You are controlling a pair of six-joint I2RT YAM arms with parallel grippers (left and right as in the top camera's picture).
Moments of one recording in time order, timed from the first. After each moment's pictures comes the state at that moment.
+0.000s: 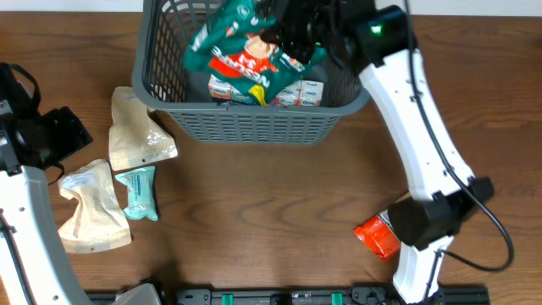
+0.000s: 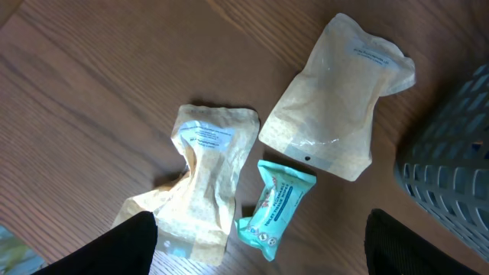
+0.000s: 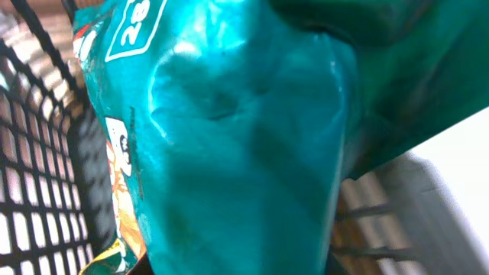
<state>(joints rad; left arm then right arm) 0.40 1.35 1.57 -1.32 -0.09 -0.22 0.42 2.06 2.29 -0.99 -0.34 -0.67</state>
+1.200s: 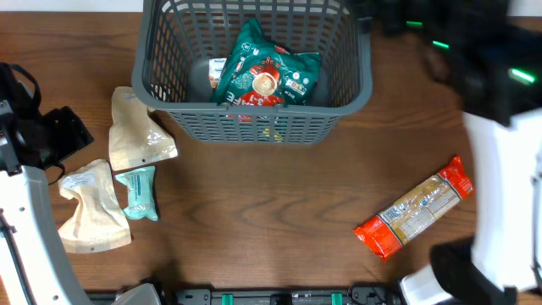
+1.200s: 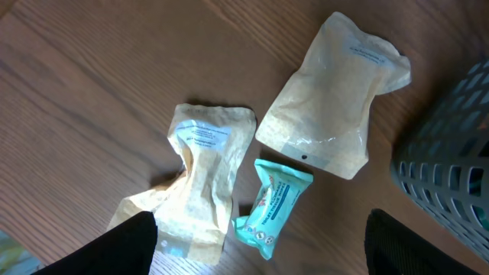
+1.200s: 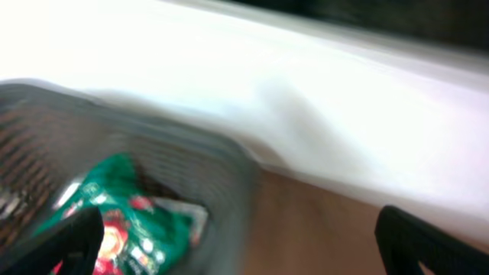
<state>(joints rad) 0.40 1.35 1.57 -1.32 -0.08 -0.22 0.23 1.72 2.44 -1.18 0.13 0.01</state>
